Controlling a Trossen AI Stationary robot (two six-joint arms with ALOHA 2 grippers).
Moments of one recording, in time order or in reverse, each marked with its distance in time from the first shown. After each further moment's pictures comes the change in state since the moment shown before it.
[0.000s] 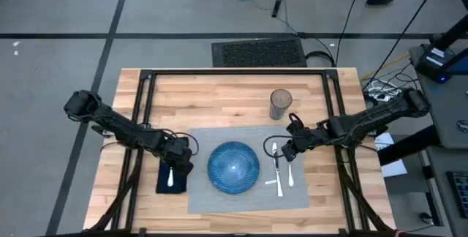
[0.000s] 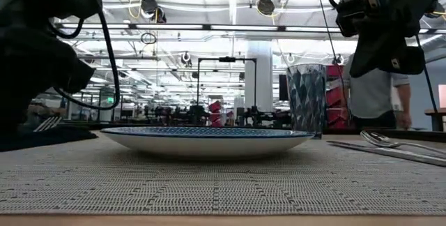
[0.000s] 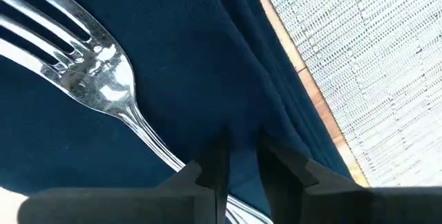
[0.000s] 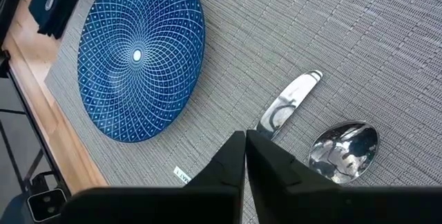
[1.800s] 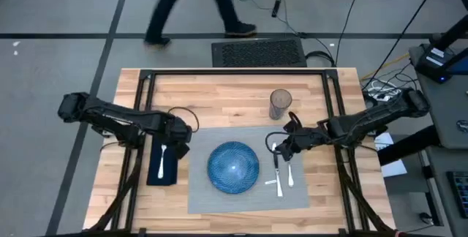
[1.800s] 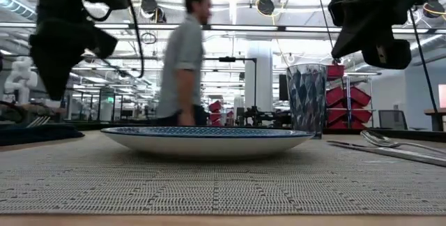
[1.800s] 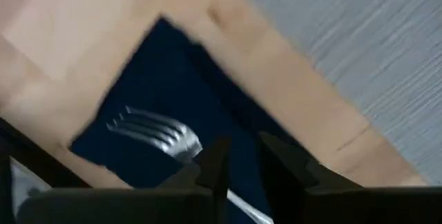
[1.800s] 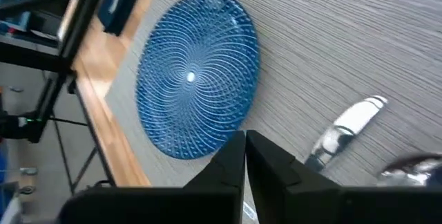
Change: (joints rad) left arm 0.230 -0.105 0.198 -0.493 -0.200 0.415; right arm 0.000 0.001 0.000 0.143 0.000 0.006
